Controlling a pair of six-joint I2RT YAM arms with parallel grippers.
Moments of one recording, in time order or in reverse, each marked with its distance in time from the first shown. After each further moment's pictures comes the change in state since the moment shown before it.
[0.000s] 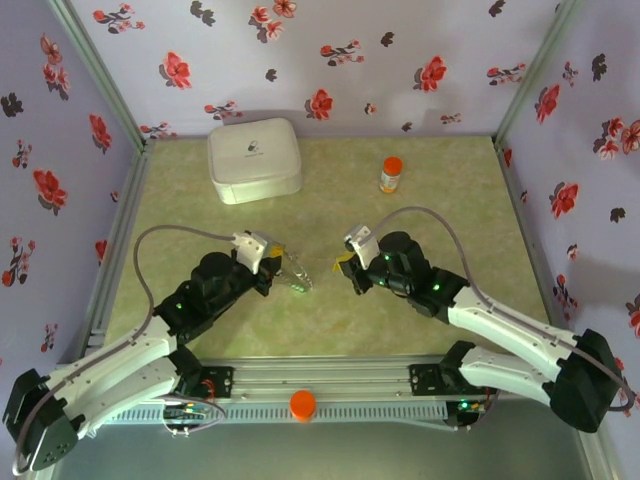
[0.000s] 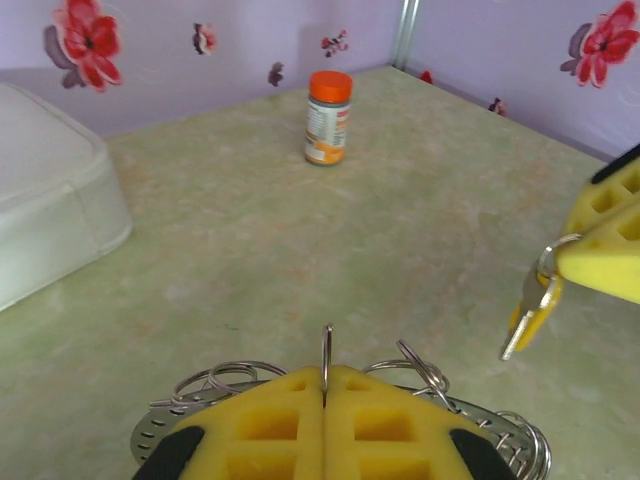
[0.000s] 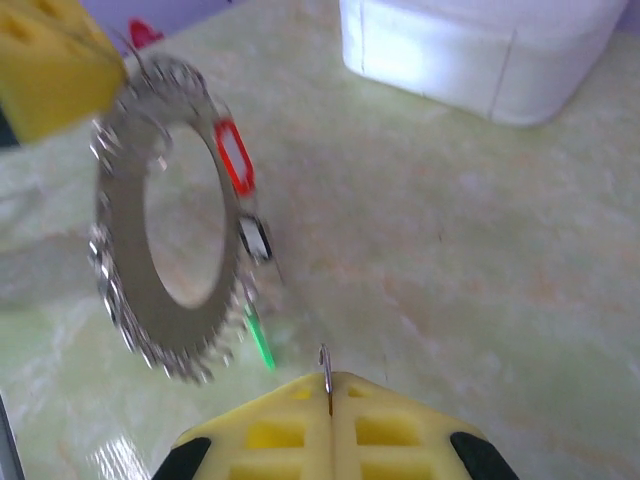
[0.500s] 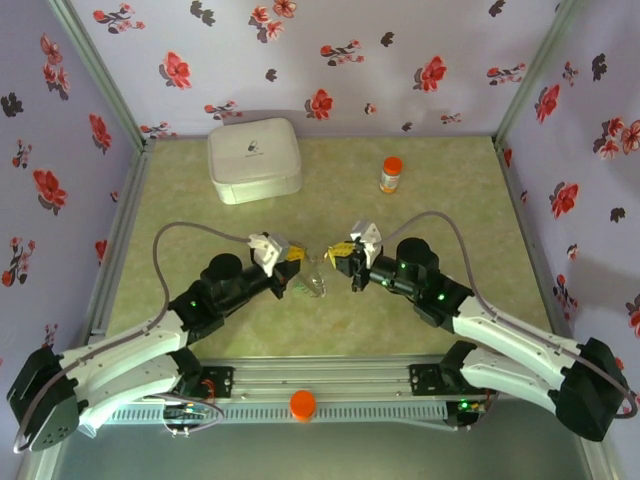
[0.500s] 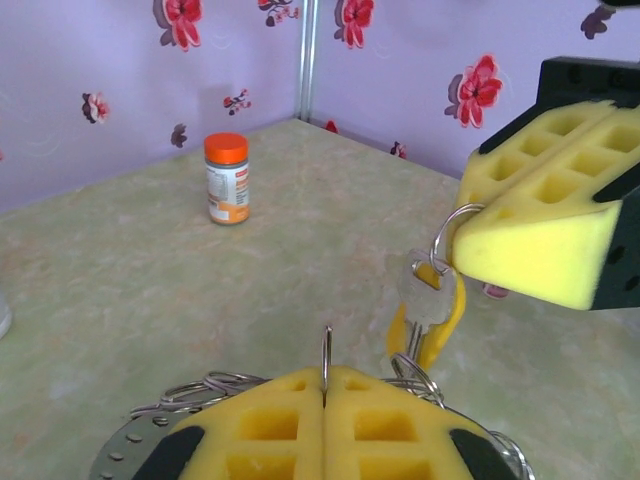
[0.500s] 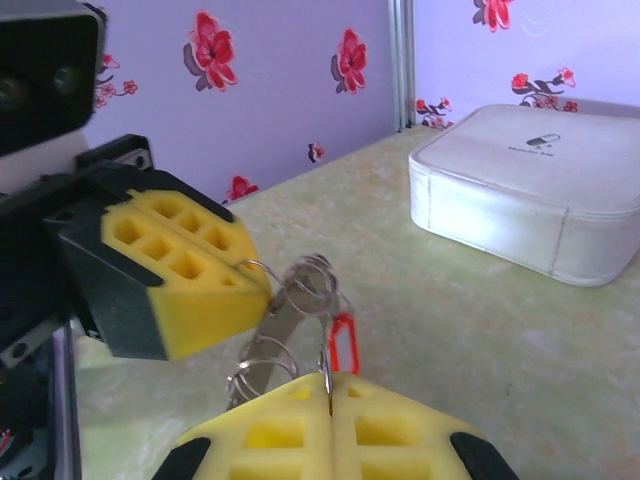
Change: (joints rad) left arm -0.087 0.113 -0.004 0.238 0.090 0.038; right arm 0.000 -0.071 -0.085 0.305 -0.132 0.055
